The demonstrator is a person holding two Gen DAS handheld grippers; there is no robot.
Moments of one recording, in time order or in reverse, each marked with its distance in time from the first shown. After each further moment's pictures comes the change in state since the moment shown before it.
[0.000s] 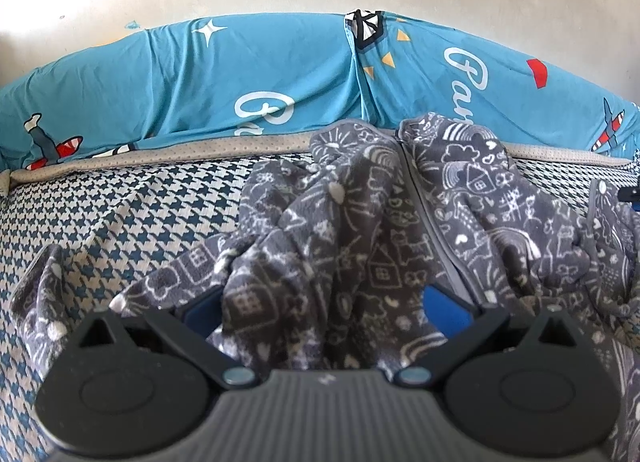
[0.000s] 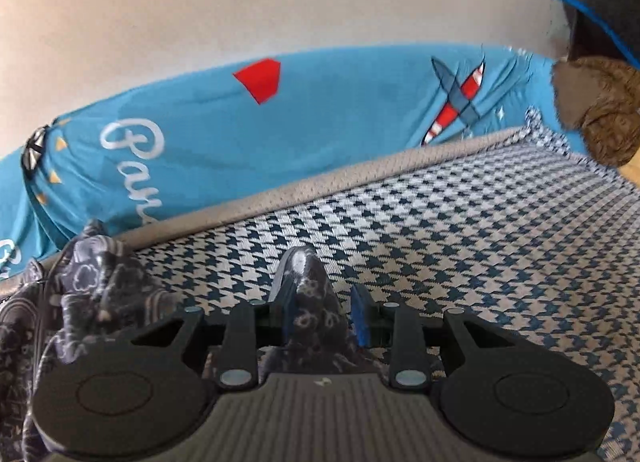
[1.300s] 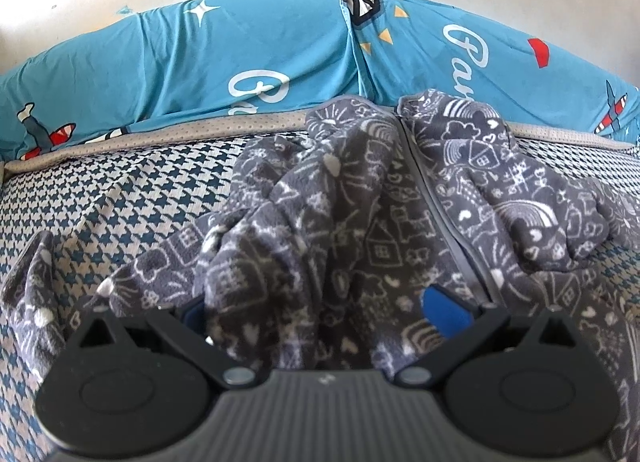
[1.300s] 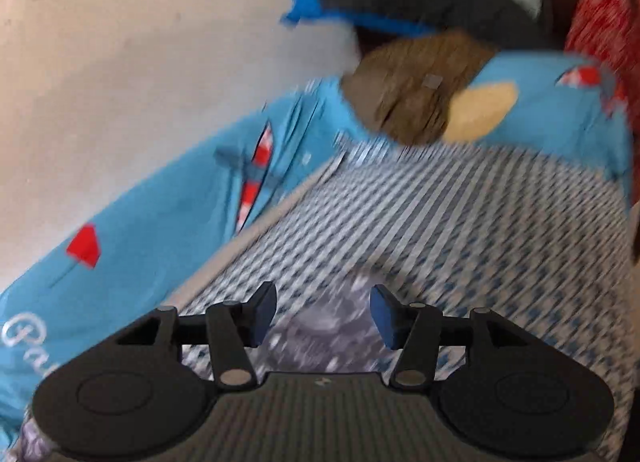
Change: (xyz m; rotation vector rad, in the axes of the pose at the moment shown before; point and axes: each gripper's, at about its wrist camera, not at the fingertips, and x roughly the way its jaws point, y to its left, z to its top) left arm 0.010 0.001 -0.008 0.002 0.057 -0.004; right arm -0.056 -0.109 -0.011 0.484 -0.174 -0.276
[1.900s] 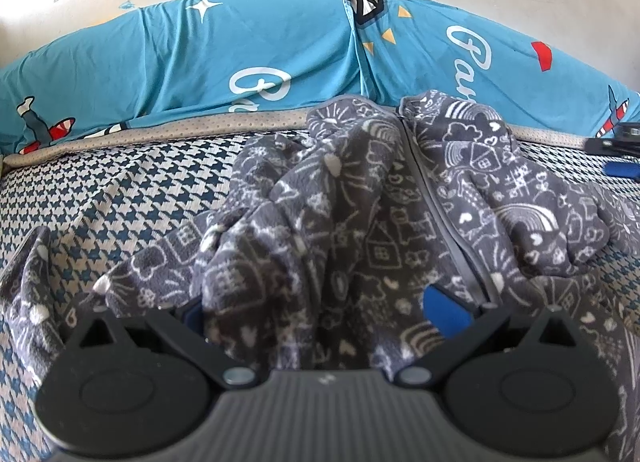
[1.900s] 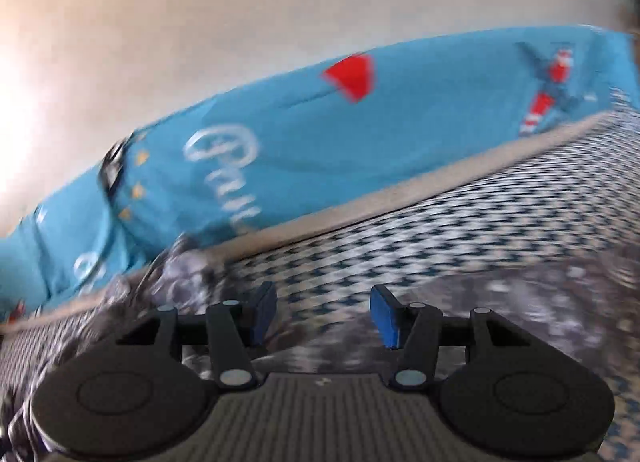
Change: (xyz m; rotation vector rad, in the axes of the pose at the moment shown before) left arm 0.004 0.000 0.000 -0.020 0.009 0.002; right arm 0.027 0.146 -0.071 -0.451 0.258 0.545
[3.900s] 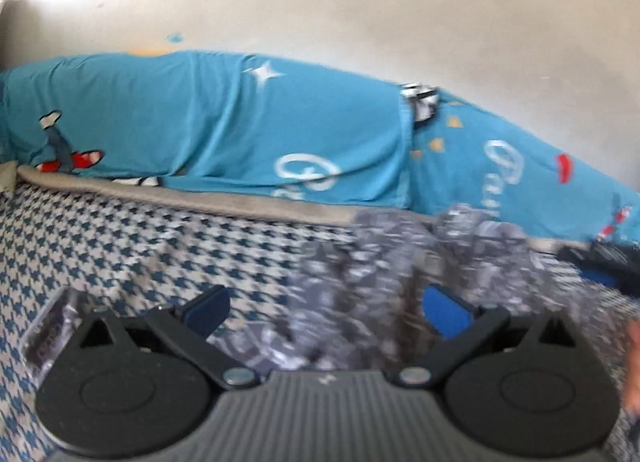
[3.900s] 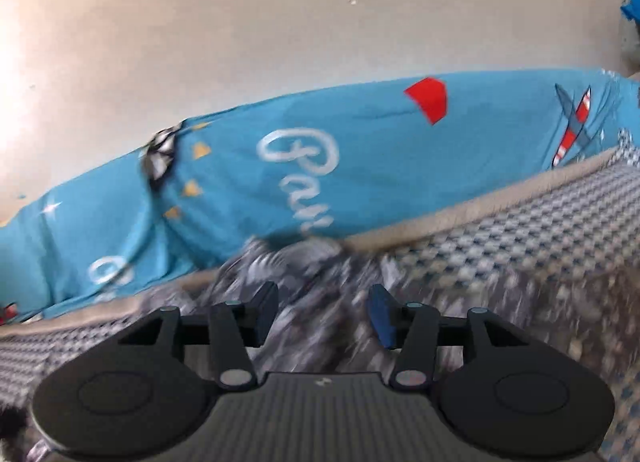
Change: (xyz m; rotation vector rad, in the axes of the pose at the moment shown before) left arm -0.006 0.078 0.067 -0.184 -0.118 -0.055; right arm -0.005 0.118 0.001 -0.015 -0.022 -0.121
